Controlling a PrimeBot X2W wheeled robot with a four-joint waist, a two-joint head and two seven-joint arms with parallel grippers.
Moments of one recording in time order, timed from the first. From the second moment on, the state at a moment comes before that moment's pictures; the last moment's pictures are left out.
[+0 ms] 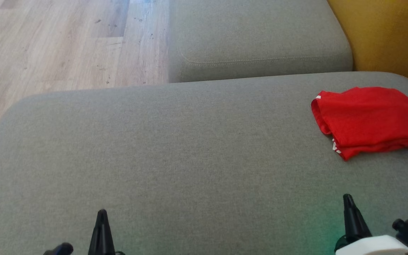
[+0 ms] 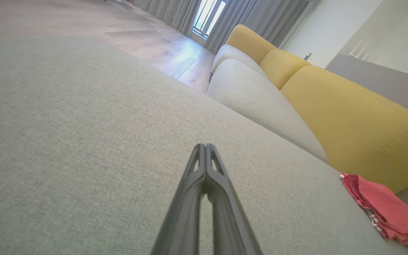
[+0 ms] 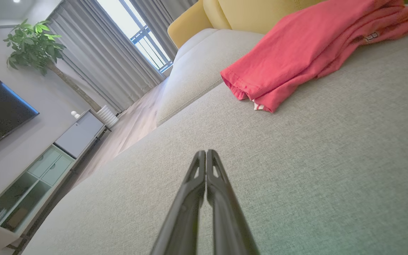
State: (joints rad) left arm 0.19 0.07 -0.19 0.16 -0.65 0.04 -0.16; right arm 0.15 -0.10 0.07 0.30 0.67 0.13 -0.15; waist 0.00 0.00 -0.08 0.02
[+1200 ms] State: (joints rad) left arm 0.10 0.07 -0.11 0.20 -1.06 -0.02 -0.07; right arm 0.07 -0.08 0.00 0.29 1.06 0.13 -0.05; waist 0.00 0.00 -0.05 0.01
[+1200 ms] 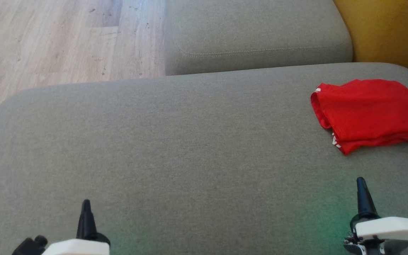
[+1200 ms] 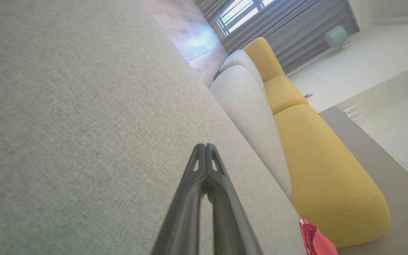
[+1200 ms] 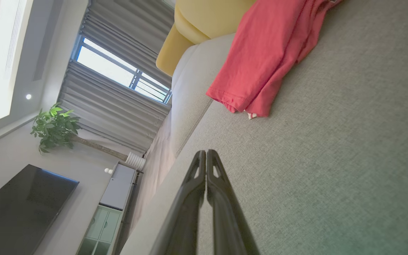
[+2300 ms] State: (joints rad) left arm 0.02 0.07 -0.02 0.25 -1.43 -0.09 0.02; right arm -0.01 -0.07 -0.07 0.29 1.41 0.13 0.04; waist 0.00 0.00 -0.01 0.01
